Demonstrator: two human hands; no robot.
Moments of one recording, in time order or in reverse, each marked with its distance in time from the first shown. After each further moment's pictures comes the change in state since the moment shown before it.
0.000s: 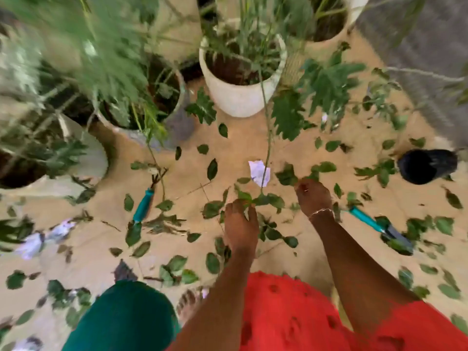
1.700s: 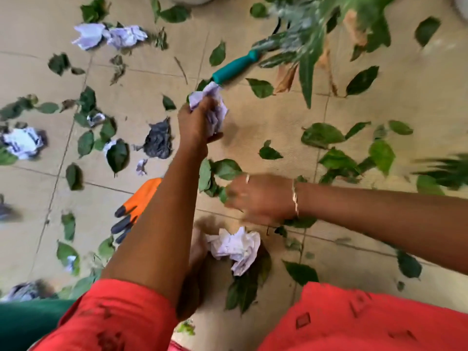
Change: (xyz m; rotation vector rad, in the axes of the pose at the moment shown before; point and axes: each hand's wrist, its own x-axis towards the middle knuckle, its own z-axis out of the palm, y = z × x) left_hand 0.069 -0.287 -0.075 -1.027 0.564 -0.269; right_hand -0.059 -0.036 0.330 -0.392 -0.481 -2.302
